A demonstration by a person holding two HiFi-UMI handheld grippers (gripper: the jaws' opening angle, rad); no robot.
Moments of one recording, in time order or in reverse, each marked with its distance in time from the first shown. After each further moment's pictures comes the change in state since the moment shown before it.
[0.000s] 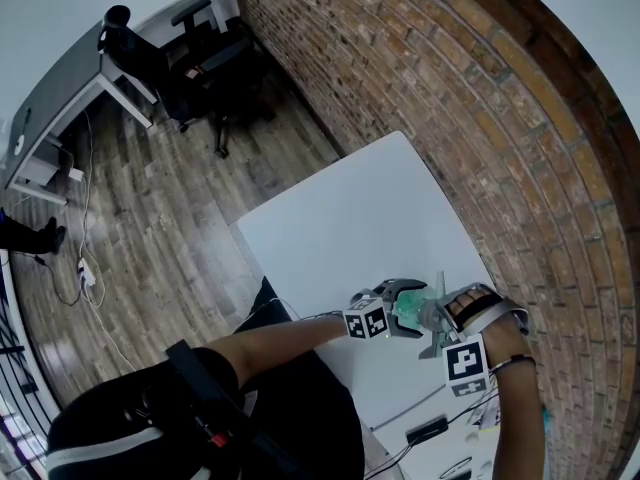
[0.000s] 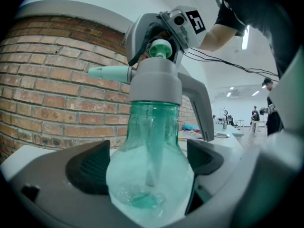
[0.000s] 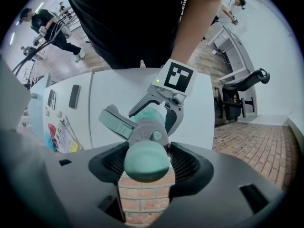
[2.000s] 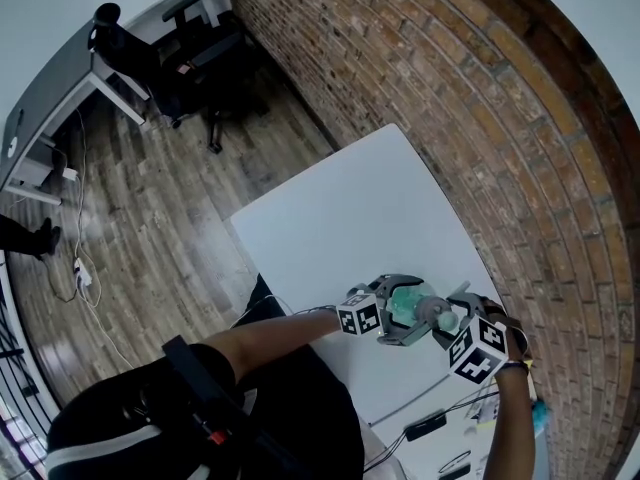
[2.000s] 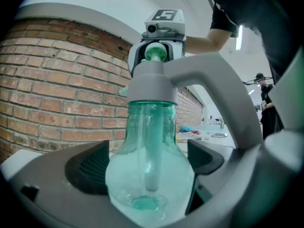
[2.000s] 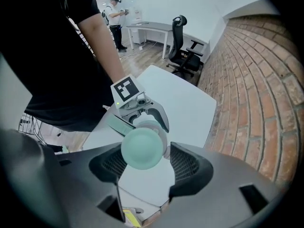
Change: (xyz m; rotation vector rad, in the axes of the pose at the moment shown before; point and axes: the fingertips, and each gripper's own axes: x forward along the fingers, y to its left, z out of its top) left arm -0.001 -0.004 -0.001 0.043 -0.047 -0.027; right arm -0.005 0.001 -0.004 0.963 -0.227 0.114
